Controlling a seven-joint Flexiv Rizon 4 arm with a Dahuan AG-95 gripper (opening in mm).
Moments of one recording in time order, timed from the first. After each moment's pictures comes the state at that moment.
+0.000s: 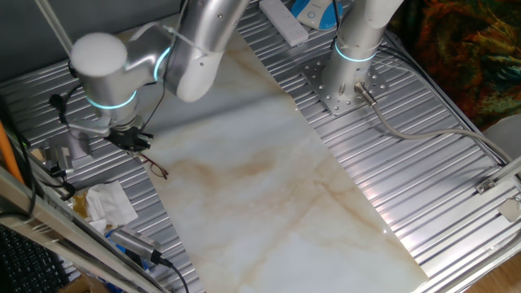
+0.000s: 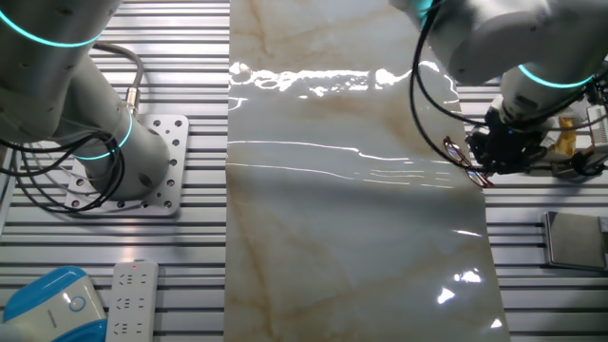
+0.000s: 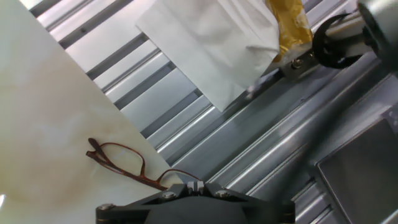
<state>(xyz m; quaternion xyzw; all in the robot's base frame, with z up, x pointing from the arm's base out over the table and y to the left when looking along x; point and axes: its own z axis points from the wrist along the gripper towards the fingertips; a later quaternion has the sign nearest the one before) 0.705 -0.034 0.047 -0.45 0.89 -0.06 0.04</state>
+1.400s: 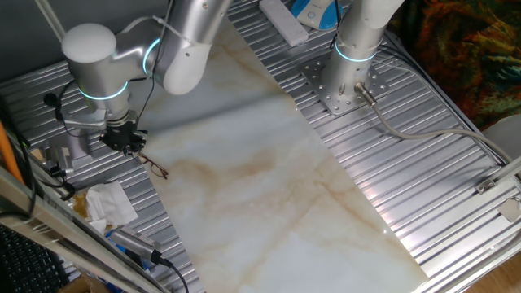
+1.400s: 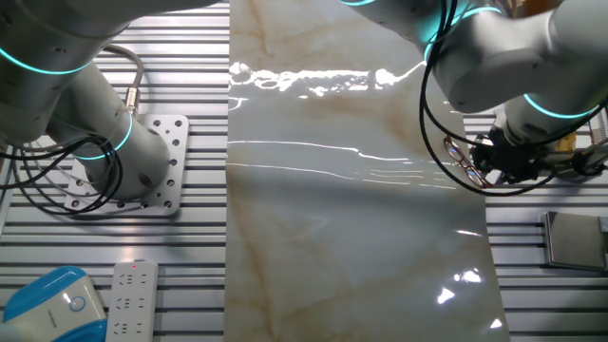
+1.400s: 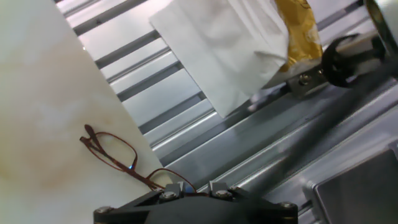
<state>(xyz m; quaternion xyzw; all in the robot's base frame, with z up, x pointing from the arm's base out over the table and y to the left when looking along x) 0.719 -0.039 0.036 -0.52 0.85 -0.04 0.04</state>
